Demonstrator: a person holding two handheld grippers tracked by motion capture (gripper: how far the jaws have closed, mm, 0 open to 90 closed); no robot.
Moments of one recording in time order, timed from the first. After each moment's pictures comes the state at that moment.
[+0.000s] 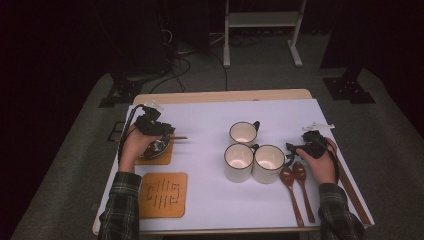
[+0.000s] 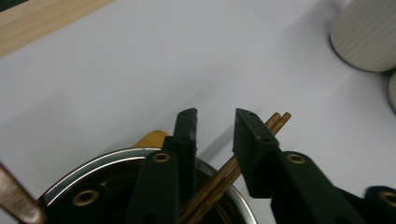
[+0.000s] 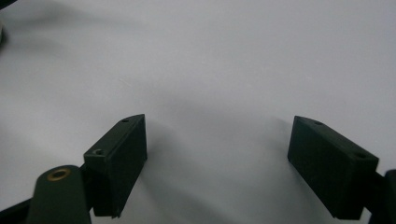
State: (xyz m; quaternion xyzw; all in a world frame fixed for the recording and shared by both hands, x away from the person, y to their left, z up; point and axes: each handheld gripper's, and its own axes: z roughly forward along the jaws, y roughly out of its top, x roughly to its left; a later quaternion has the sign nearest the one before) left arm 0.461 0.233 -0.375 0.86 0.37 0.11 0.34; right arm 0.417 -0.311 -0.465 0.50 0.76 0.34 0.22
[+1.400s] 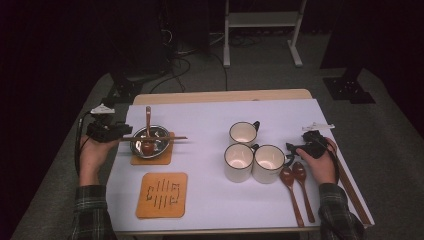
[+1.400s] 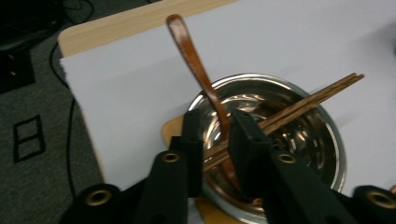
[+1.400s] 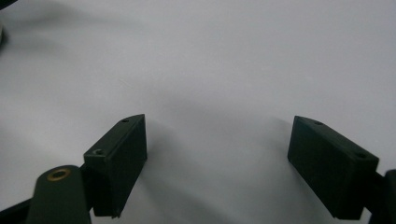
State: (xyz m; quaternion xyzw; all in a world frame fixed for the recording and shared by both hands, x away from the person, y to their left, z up) left arm 0.412 0.347 -0.352 0.79 0.46 0.20 0.36; right arm 0.417 -0.311 -0.465 0.51 0.76 0.34 0.22
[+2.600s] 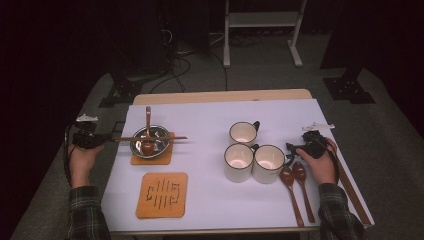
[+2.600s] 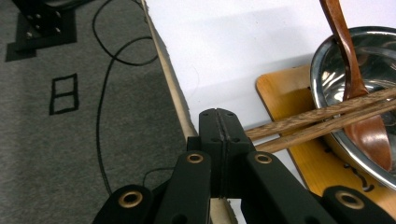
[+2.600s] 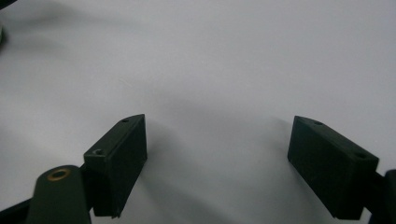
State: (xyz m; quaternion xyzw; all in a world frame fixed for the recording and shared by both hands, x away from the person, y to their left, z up) left arm 0.422 0.406 -0.398 0.75 0.54 0.20 0.33; right arm 0.417 -0.311 -0.465 0.51 0.76 0.34 0.22
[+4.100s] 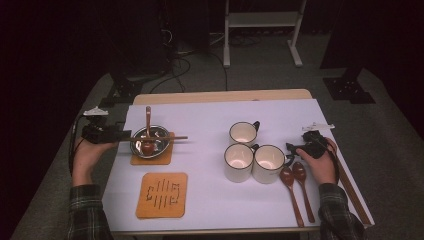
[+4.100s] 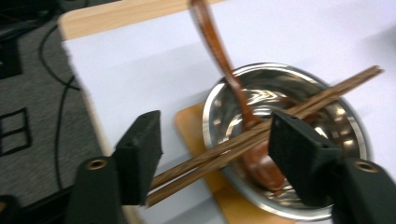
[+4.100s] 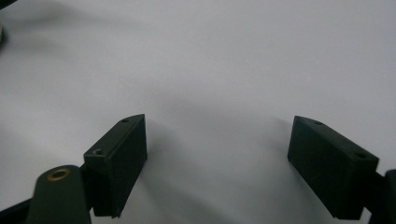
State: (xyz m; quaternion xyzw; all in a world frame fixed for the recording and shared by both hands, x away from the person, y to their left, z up) left arm 0.421 0.359 -0.366 0.79 0.46 0.17 0.38; right arm 0.417 -0.311 -0.465 0.51 0.76 0.34 0.22
